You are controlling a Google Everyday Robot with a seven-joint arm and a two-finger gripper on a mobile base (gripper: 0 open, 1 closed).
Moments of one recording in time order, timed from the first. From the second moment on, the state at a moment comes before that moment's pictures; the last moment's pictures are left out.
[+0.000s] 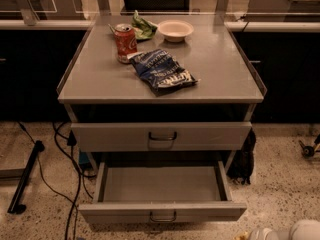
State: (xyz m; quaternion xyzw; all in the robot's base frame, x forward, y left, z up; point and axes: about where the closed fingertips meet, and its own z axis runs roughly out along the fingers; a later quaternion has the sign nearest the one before) arm 0.288 -0.215 0.519 -0.55 0.80 0.12 0.20
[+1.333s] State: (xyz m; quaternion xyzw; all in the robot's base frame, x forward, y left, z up) arm 0.332 -0.181 0.440 -0.57 0.76 0.09 0.29
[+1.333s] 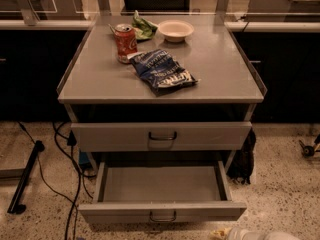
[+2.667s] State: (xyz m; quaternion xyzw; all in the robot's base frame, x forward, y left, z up) arm 0.383 -0.181 0.397 -0.54 0.75 0.07 0.39
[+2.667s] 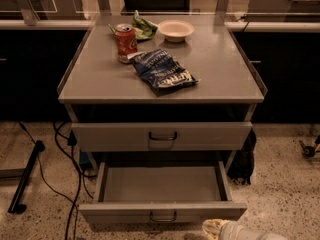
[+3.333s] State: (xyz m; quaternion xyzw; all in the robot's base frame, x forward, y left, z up) arm 0.405 -0.183 0.384 -0.52 0.75 0.06 0.41
